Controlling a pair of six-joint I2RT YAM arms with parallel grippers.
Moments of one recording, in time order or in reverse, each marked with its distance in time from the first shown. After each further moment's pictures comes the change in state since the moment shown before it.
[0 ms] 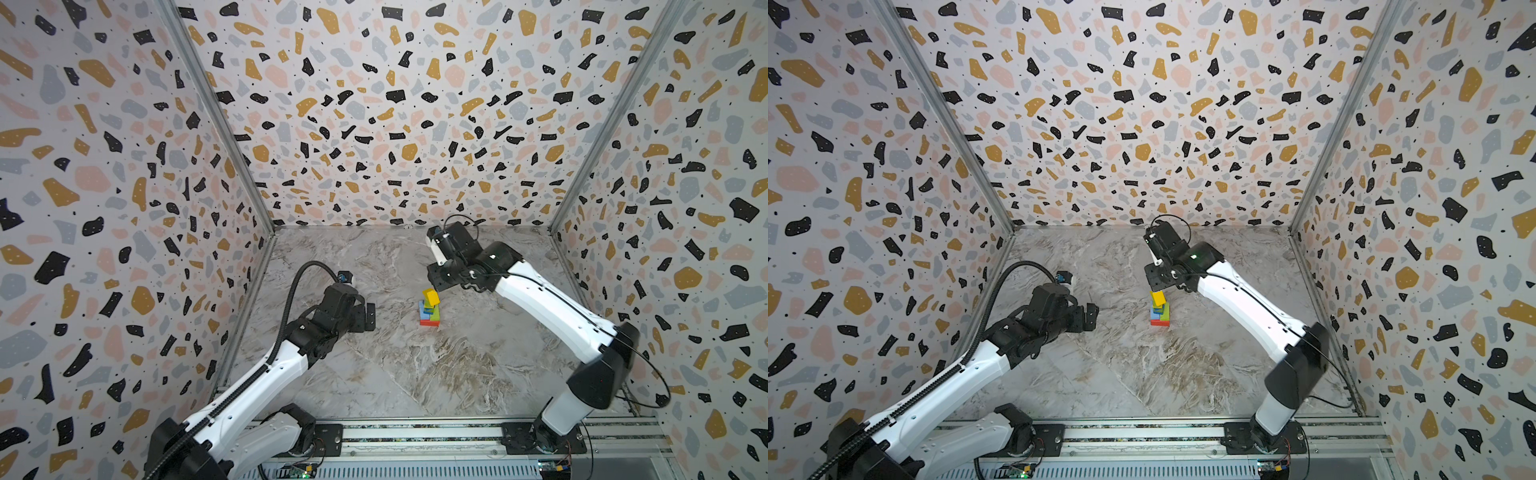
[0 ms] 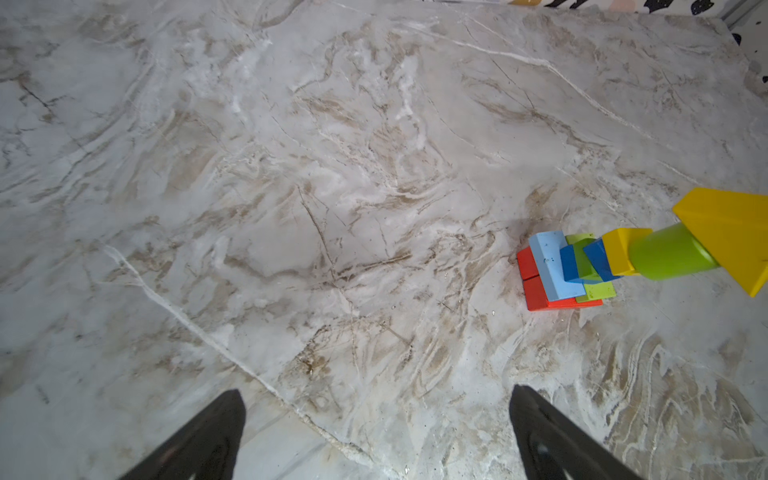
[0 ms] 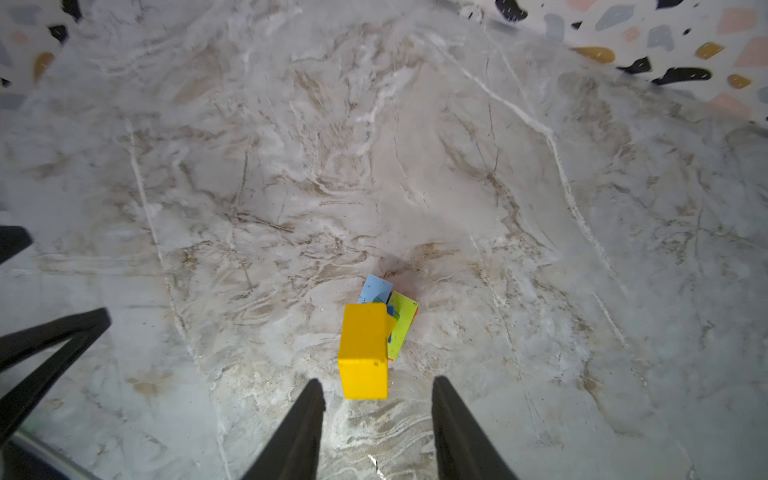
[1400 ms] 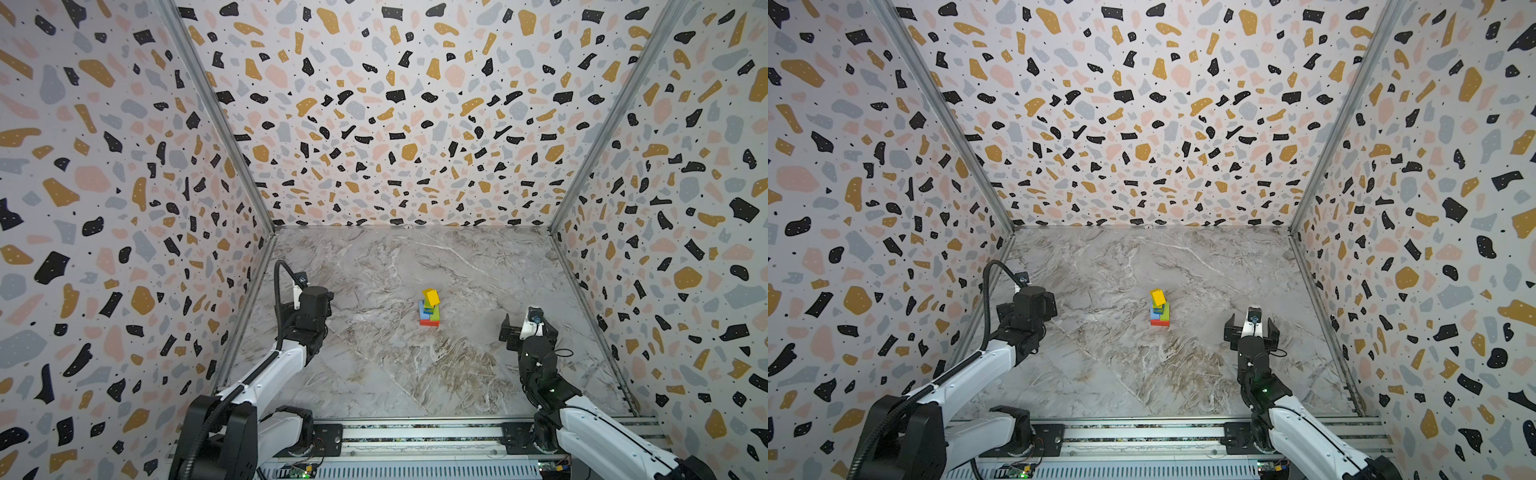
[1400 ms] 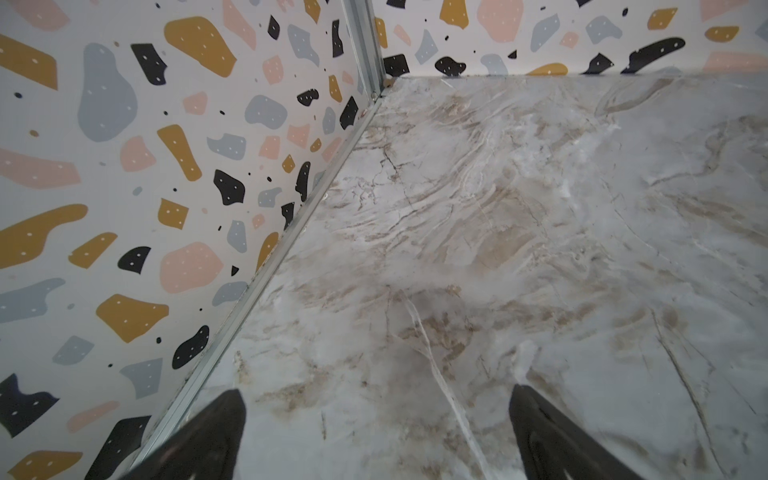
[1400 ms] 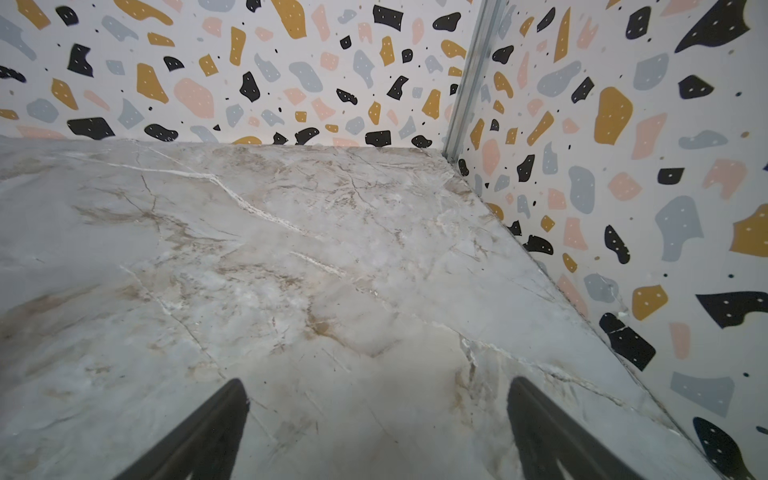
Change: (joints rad) left arm 0.364 0.141 -0.291 0.597 -0.427 0.219; right arm -0.308 -0.831 -1.643 1.398 0.519 -0.202
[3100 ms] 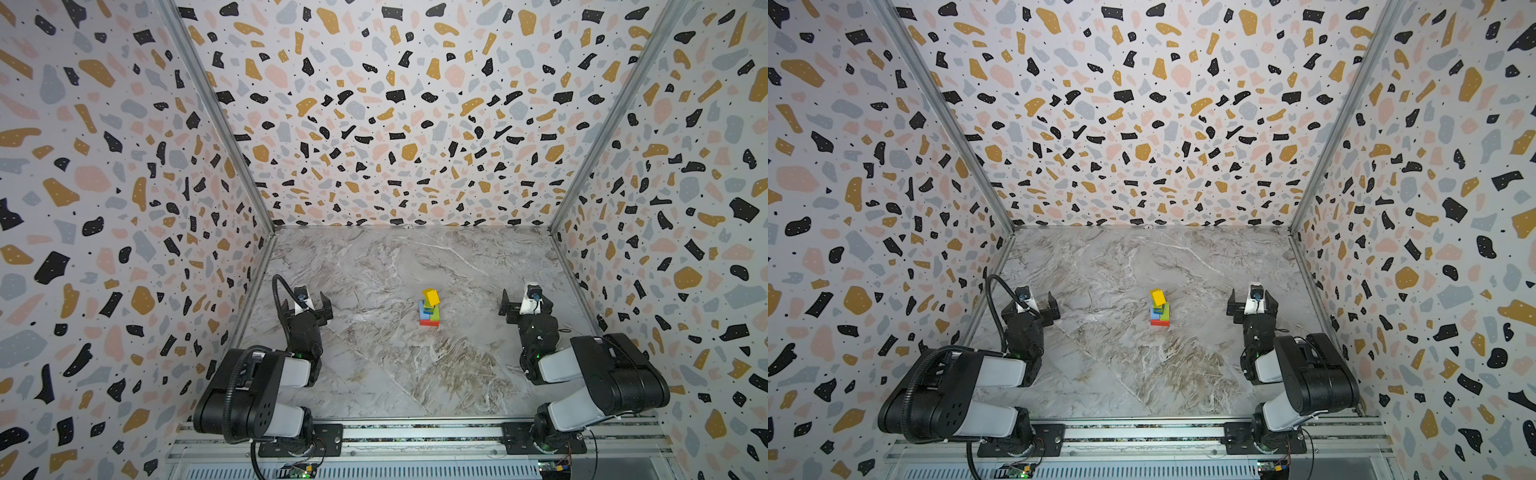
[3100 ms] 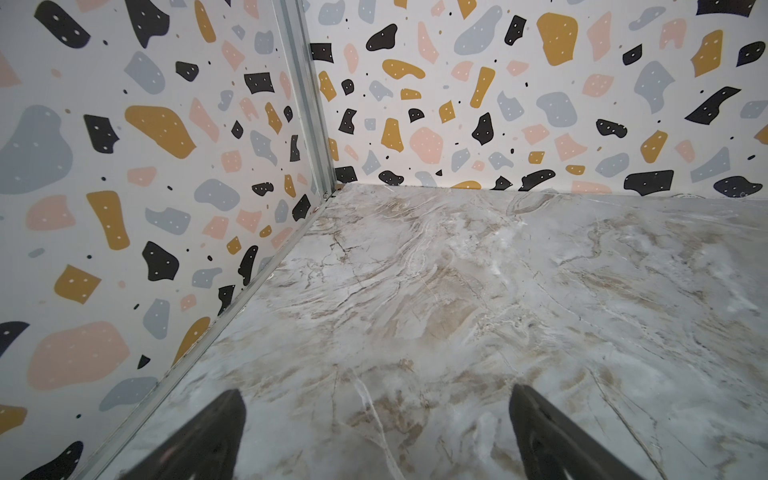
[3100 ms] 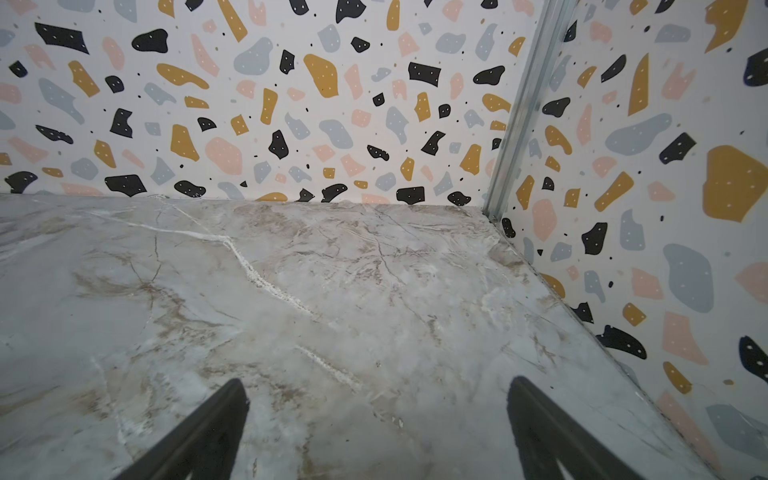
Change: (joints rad) left arm 0.072 0.266 -0.336 1.029 0.231 0.181; right arm -0.320 0.792 0.144 0.824 -0.449 -0.102
